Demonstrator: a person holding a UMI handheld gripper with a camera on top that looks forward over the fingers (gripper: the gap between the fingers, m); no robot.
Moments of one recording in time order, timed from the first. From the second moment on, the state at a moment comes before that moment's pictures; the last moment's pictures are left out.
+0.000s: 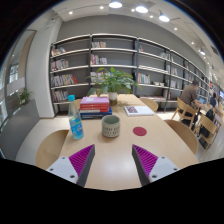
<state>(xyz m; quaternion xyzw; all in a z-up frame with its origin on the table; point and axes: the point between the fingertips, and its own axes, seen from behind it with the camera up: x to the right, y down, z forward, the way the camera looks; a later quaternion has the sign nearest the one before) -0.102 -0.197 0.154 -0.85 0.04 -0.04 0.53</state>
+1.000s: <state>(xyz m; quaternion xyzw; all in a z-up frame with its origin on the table) -0.272 0.085 0.094 -0.79 -0.03 0.01 0.61</state>
